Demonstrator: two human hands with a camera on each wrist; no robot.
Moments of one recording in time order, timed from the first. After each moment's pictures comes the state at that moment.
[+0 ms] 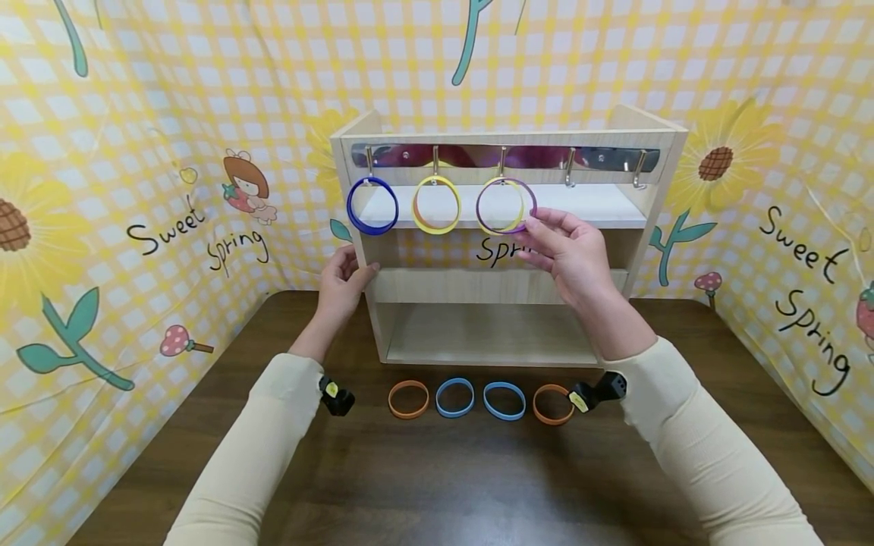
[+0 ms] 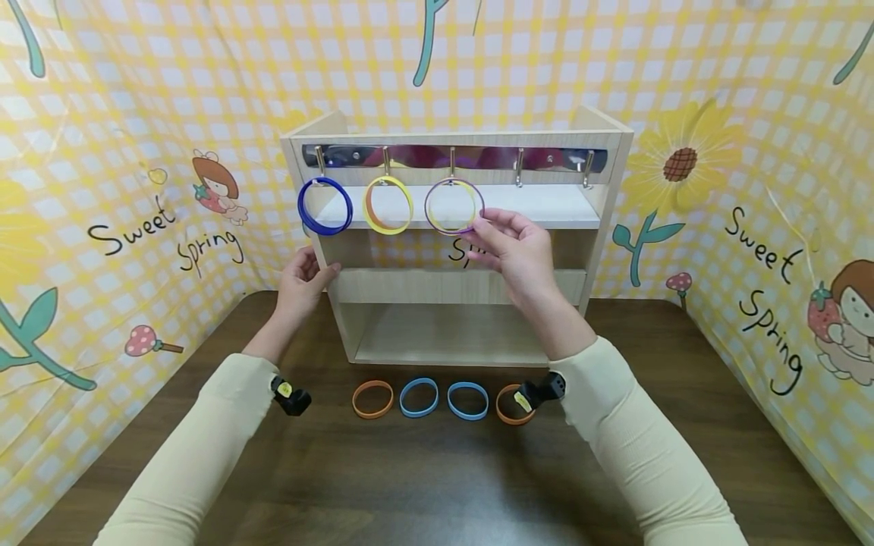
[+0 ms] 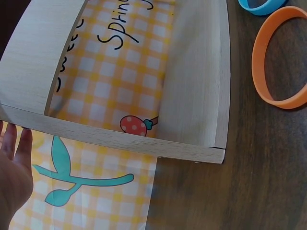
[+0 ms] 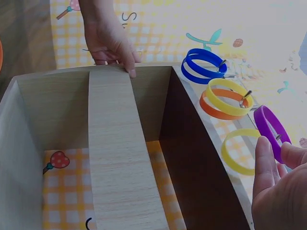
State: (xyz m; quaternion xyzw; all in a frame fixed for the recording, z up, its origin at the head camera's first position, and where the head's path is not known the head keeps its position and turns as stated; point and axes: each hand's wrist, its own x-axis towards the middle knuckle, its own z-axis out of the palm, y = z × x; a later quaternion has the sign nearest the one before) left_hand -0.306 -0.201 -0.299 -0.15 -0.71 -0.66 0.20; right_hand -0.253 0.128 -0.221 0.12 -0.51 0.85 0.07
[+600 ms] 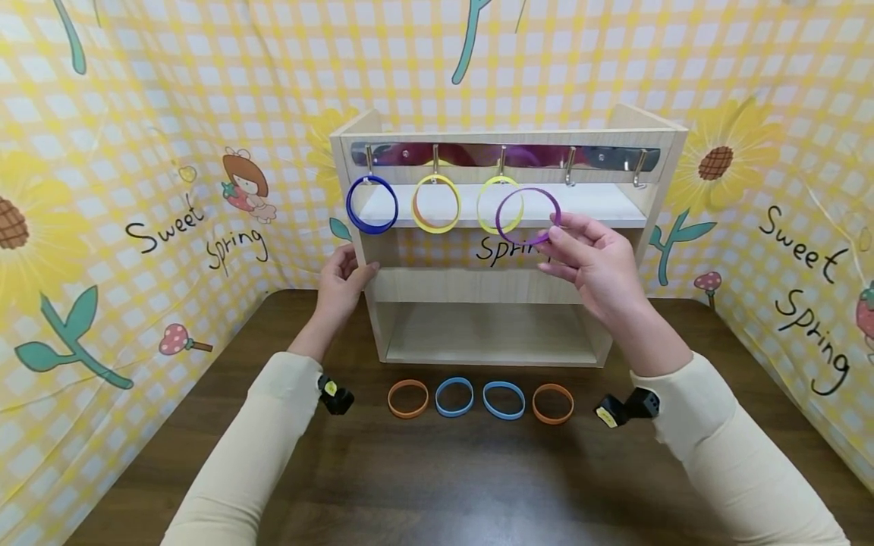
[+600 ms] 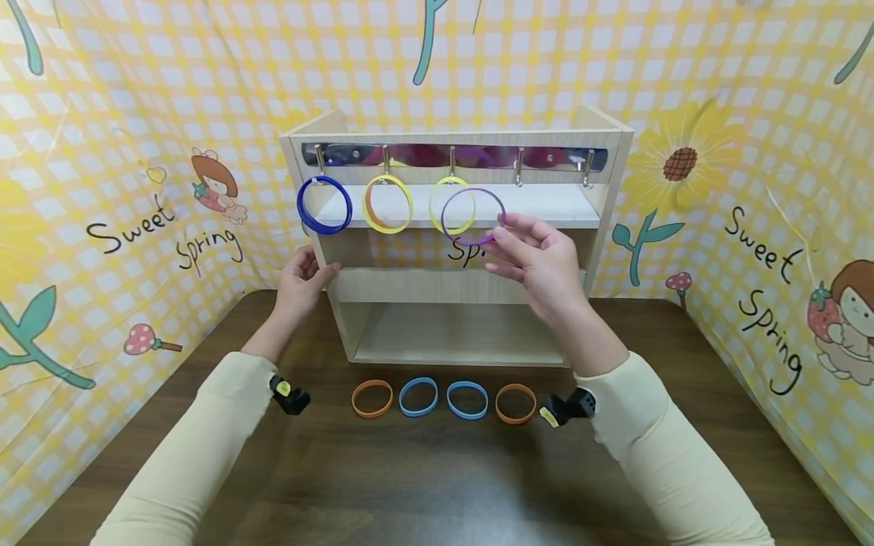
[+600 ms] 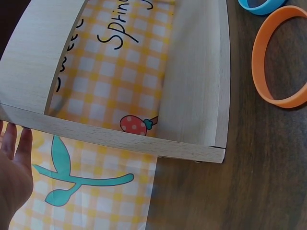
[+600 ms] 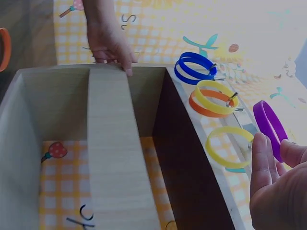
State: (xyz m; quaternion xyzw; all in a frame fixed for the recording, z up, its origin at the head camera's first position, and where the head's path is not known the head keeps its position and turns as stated) left_hand -0.306 -0.202 -0.298 -0.15 -0.72 -0.65 0.19; right_hand -0.232 0.153 -0.223 0.14 -0.53 0.83 0.06
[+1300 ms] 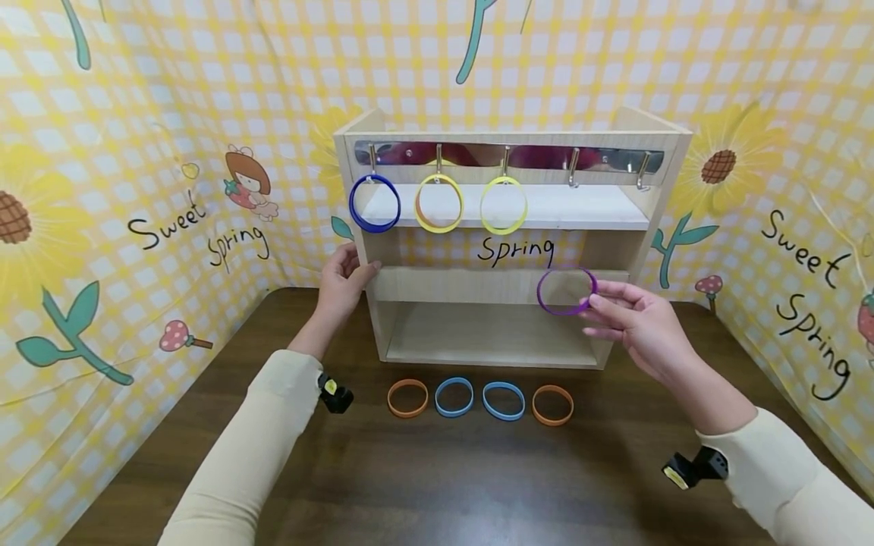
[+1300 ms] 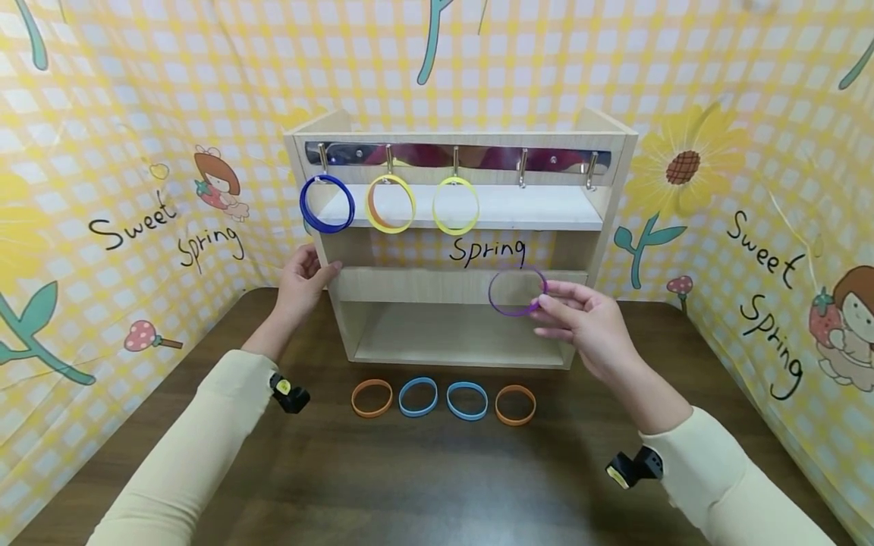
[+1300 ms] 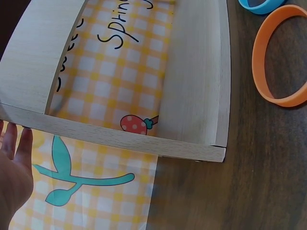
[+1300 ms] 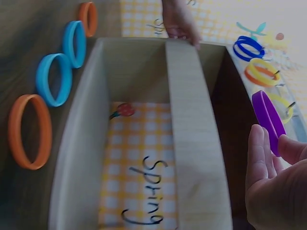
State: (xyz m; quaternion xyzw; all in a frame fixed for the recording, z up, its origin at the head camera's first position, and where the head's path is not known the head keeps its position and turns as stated) left_hand -0.307 -0.202 -0.300 -0.16 -0.70 -0.66 0.20; right_hand -0.211 0.213 -0.285 0.12 -0.60 0.79 -0.01
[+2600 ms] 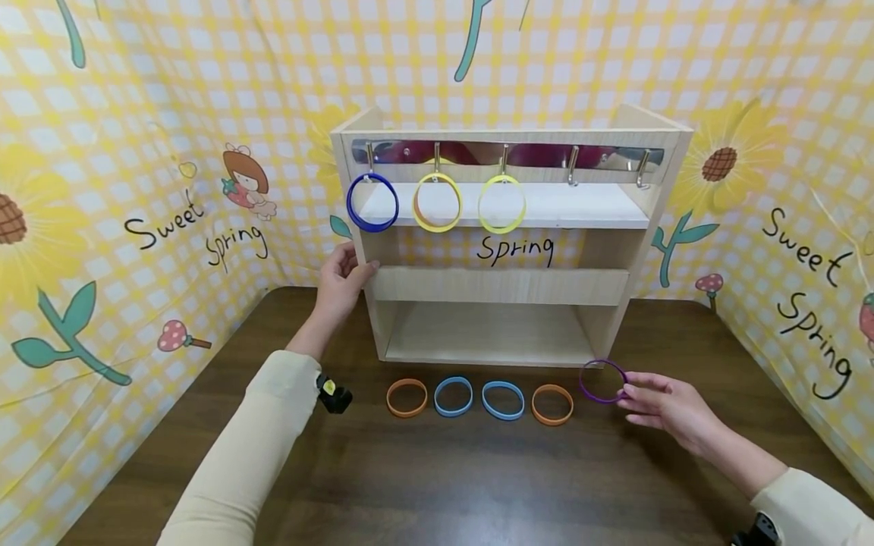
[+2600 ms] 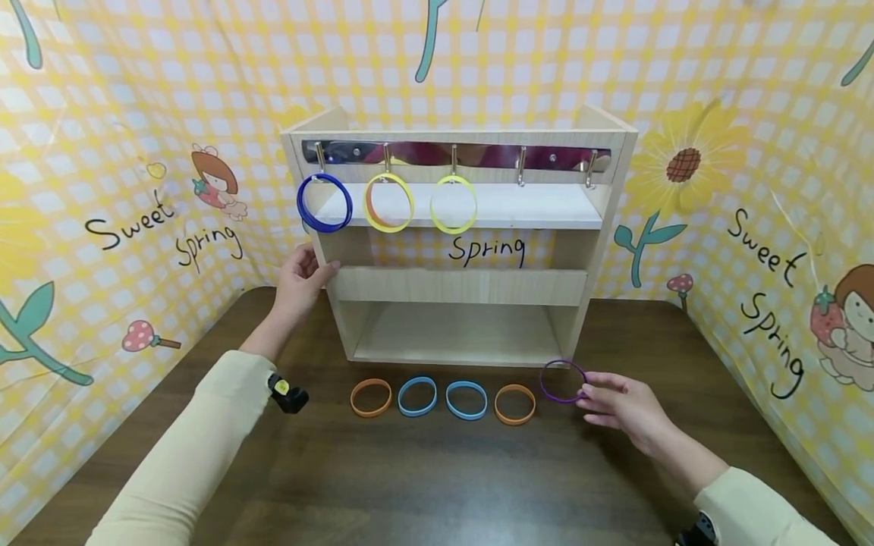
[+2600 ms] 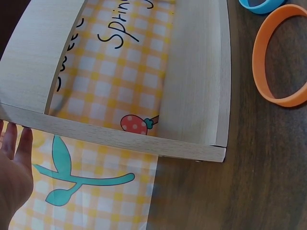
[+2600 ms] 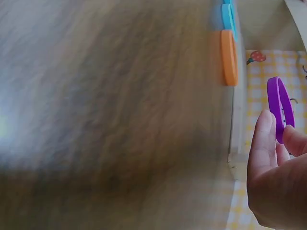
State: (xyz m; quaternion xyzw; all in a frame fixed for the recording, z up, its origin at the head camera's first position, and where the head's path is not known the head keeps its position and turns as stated) left_hand -0.306 -0.202 -0.299 -0.16 -0.70 -0.67 0.18; right_hand -0.196 0.295 -0.405 0.02 -0.69 0.72 -0.13
